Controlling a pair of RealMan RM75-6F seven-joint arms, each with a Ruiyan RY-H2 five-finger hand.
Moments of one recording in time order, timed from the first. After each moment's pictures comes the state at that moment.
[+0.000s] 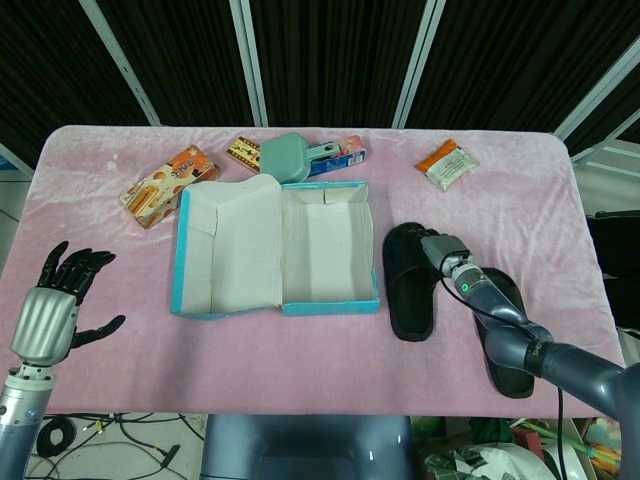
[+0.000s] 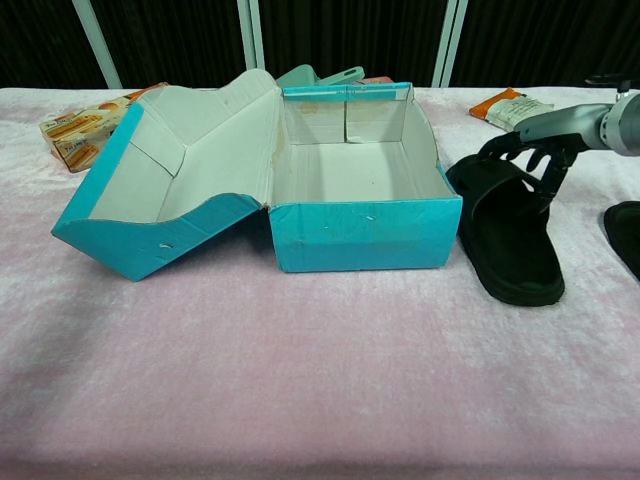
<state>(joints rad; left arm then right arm) -0.22 -1.22 -0.09 -1.64 1.62 1.55 0.06 0.96 -1.40 0.12 -1.16 -0.79 0.42 -0.11</state>
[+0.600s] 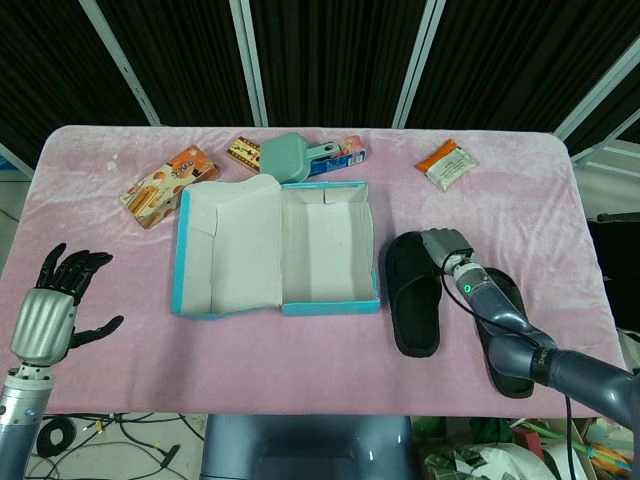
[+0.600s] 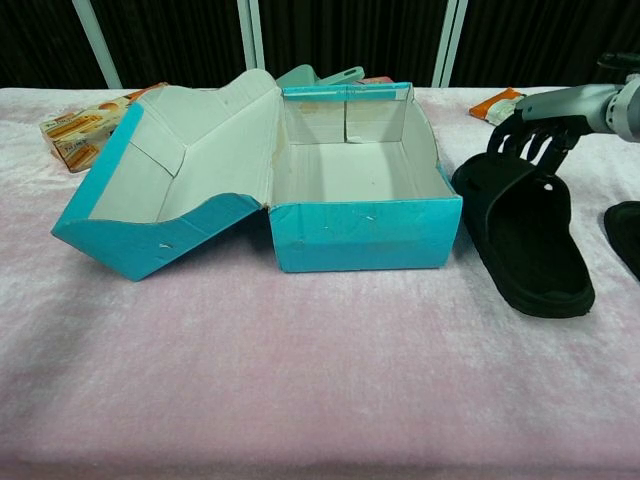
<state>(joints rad) -0.22 -1.23 -0.09 -1.61 1.61 1.55 0.03 0.92 -1.34 0.14 -1.28 -0.86 0.56 -0.07</state>
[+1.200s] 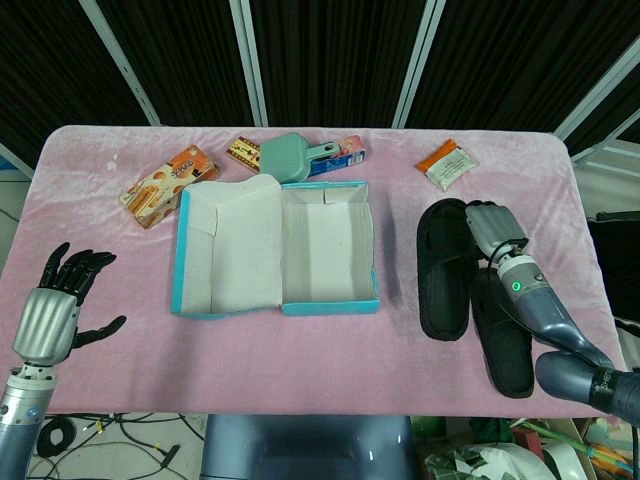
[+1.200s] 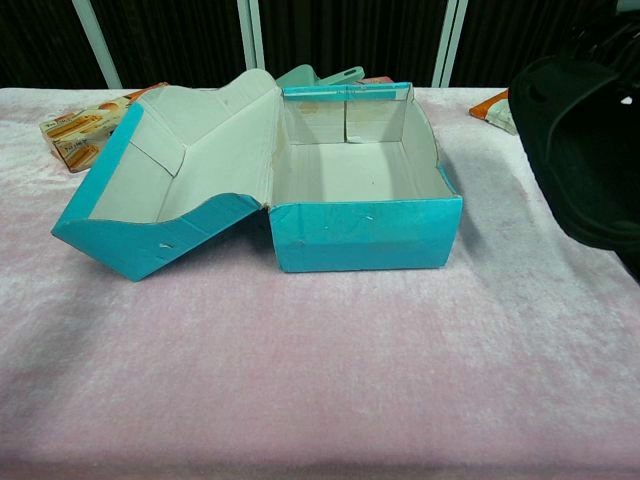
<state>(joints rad) -0.22 -1.23 -0.09 -1.62 1.62 1.55 0.04 0.82 -1.09 0.19 -1.54 -0.88 0.77 -0.07</state>
